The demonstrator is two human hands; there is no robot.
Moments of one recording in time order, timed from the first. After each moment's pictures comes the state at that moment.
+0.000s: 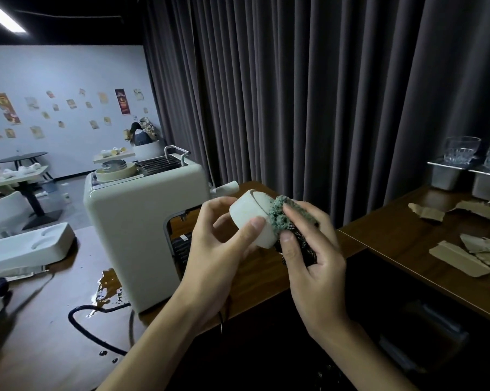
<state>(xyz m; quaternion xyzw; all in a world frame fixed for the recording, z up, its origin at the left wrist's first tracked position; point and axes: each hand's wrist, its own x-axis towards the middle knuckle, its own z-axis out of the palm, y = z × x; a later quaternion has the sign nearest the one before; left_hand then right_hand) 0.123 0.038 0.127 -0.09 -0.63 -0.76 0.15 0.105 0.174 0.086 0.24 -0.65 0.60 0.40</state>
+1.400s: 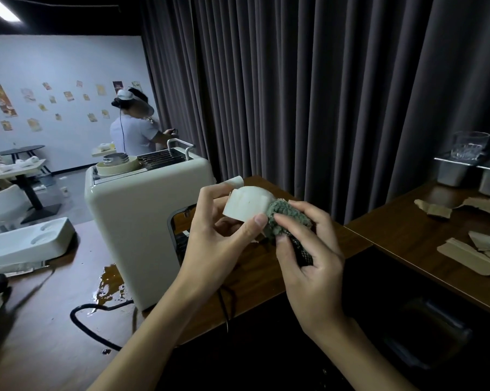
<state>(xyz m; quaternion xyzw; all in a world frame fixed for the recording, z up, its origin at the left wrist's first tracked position) 0.114 0.016 0.130 -0.15 -0.74 -0.62 0.22 0.098 0.157 0.079 0.25 -0.66 0.56 0.43</state>
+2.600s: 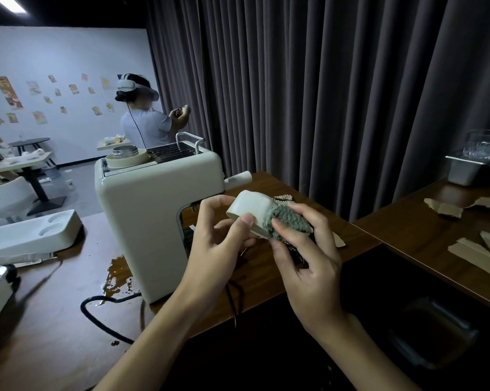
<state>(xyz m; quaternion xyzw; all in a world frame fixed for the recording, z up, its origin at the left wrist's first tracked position) 0.114 0.006 0.112 -0.10 -0.66 -0.72 0.18 0.087 0.146 0.066 0.30 -0.68 0.48 0.47</state>
